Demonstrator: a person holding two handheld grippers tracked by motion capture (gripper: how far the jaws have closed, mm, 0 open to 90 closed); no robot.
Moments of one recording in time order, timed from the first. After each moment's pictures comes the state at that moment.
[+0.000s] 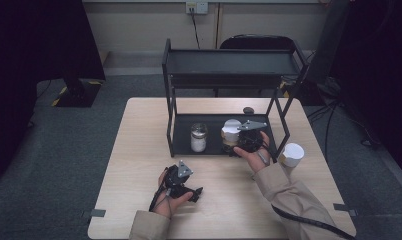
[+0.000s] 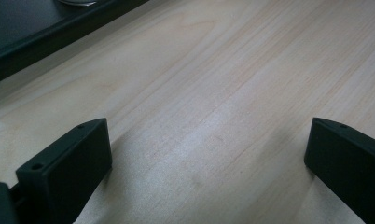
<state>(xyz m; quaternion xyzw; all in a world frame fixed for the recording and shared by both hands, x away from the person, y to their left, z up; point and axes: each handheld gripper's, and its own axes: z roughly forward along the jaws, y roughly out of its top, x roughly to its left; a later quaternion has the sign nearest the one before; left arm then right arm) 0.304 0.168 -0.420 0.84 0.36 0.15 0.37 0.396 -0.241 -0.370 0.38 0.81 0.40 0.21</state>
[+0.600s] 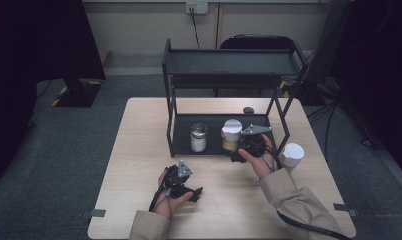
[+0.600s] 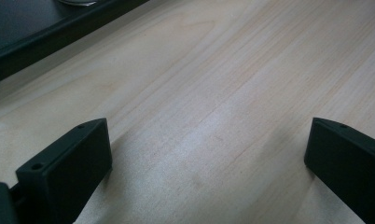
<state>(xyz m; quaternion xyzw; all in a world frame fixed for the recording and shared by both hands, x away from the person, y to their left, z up) 0.304 0.168 -0.420 0.84 0.36 0.15 0.37 0.382 -0.256 -0.369 0.38 0.81 0.41 0.18</state>
